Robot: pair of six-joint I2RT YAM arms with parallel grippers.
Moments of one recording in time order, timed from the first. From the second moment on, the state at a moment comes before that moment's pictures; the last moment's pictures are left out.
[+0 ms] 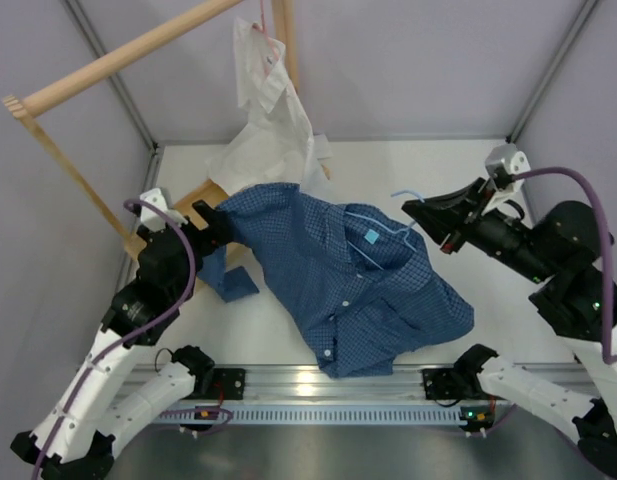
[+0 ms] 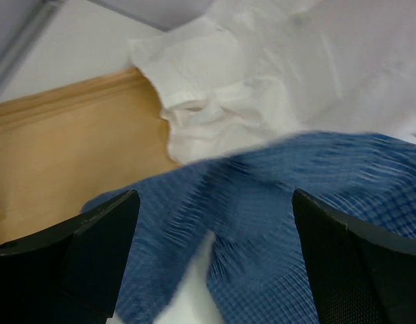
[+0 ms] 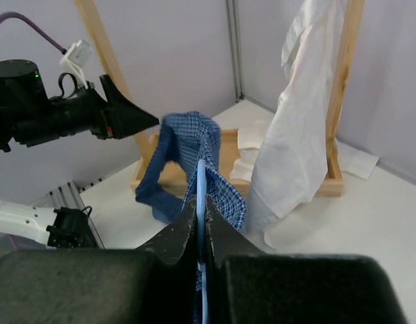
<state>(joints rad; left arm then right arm) -0.54 0.65 0.93 -0.50 -0.64 -0.53 0.66 0.80 1.34 -0.46 -0.27 0.17</state>
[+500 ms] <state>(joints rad) -0.71 0.89 1.21 -0.41 0.00 -0.61 0.66 0.85 1.36 -0.46 -0.25 0.19</state>
